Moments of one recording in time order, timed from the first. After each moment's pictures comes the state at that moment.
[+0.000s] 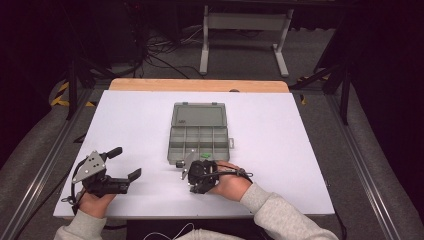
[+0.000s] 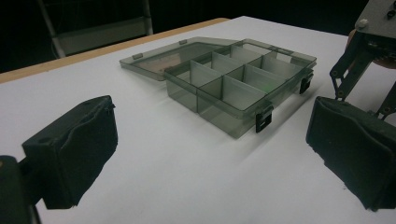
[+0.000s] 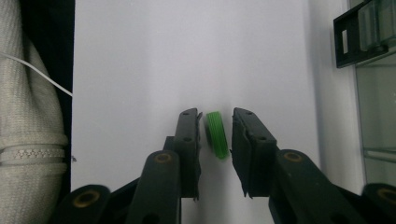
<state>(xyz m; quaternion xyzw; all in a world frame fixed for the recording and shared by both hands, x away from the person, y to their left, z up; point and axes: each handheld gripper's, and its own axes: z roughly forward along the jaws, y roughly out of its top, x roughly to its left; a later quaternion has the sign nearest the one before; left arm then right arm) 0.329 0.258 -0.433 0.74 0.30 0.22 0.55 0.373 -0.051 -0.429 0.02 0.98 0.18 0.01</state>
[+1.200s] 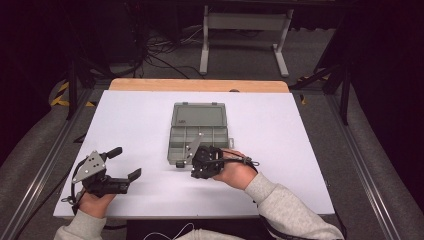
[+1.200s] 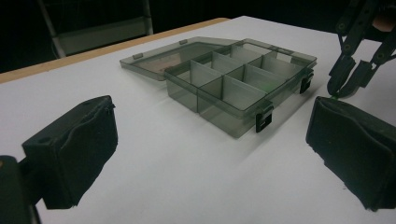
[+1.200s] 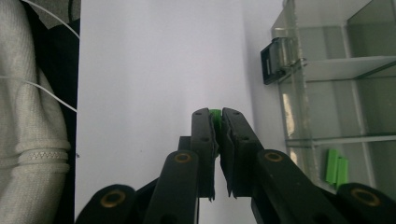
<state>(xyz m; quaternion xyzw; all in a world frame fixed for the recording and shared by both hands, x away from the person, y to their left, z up) 0.329 0.258 -0.433 0.75 0.30 0.22 0.55 0.388 -0.063 -0.387 0.04 0.98 0.21 0.02</state>
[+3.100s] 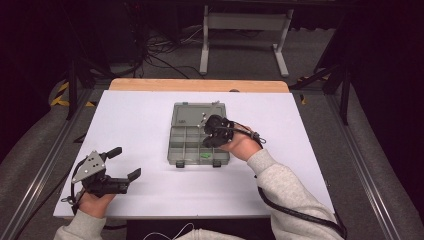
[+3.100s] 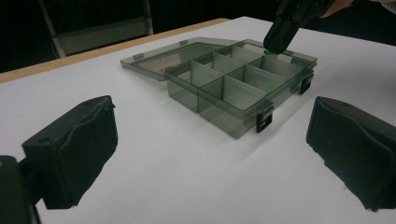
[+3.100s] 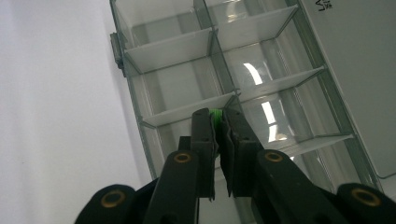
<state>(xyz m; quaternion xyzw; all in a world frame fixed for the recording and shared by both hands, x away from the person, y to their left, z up) 0.330 0.259 -0.433 0.74 0.30 0.22 0.55 0.471 -0.095 -0.375 0.14 0.96 0.23 0.05</state>
